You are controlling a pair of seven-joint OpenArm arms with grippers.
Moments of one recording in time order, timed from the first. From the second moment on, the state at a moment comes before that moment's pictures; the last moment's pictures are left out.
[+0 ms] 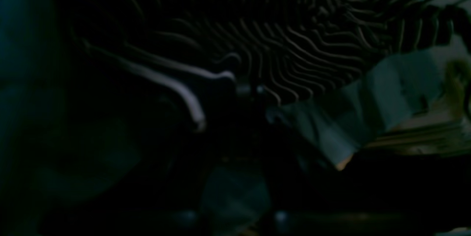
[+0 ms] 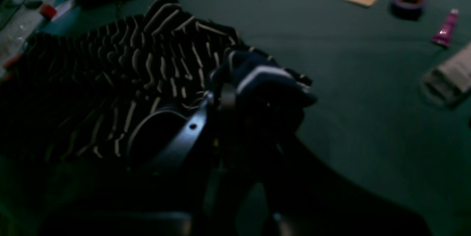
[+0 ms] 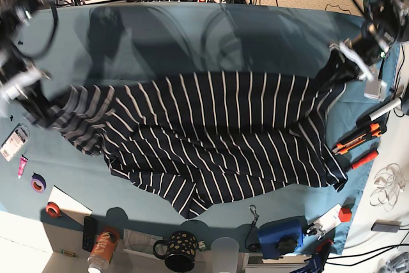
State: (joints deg) left arm 16.5 -6.4 -39.8 111.6 -70.7 -37.9 76.1; right arm -3.9 20.0 59.9 107.5 69.6 39.8 -79.2
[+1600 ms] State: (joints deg) left arm -57.1 -15.4 -13.2 59.4 -26.6 -26.0 48.7; right arm 74.5 21.1 24.1 42.9 17.2 33.4 -46.7
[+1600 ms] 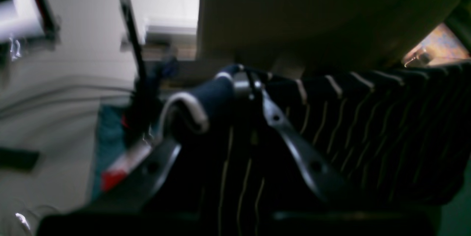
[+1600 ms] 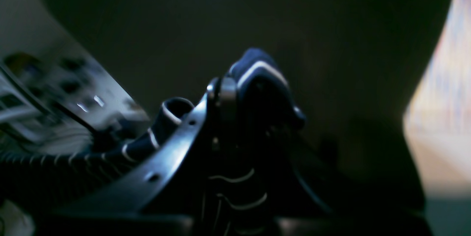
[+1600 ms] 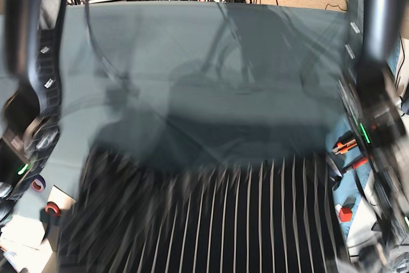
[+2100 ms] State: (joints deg) left arm -61.7 -26.8 -13.1 58.5 -48.0 -29.1 69.3; right arm 72.5 22.9 24.2 47.9 26.0 33.3 -66.8
